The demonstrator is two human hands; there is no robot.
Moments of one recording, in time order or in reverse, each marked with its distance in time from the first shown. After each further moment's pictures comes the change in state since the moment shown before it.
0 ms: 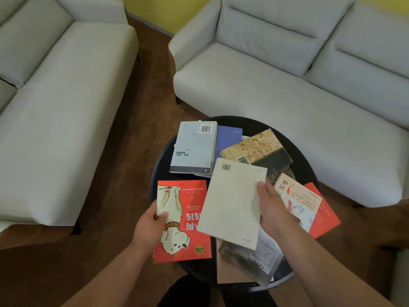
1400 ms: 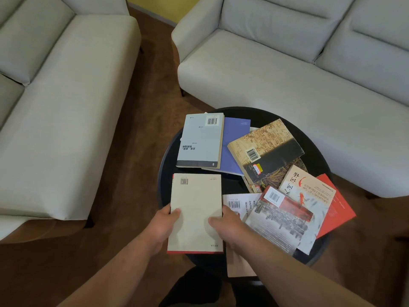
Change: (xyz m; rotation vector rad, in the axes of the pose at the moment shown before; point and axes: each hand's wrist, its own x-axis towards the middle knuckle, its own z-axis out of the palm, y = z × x) left_hand -0.002 0.011 -0.001 -0.119 -0.246 -0.198; right_hand -0.021 0.078 0.081 -0.641 -0.268 0.106
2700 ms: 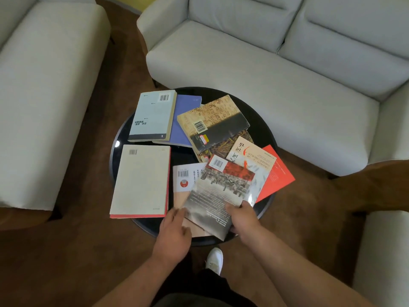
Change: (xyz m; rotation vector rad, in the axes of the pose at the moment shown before) left_hand -0.043 -0.093 0.187 0.625 0.196 0.419; right_hand -0.027 0.152 -0.123 0.413 0.259 0.088
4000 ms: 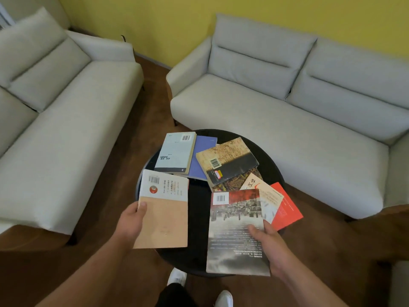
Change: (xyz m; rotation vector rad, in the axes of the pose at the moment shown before) left_hand 0.012 -0.004 -0.166 -0.614 0.280 -0.242; right_hand -0.071 -0.041 -0.047 0.237 -0.248 -0.202
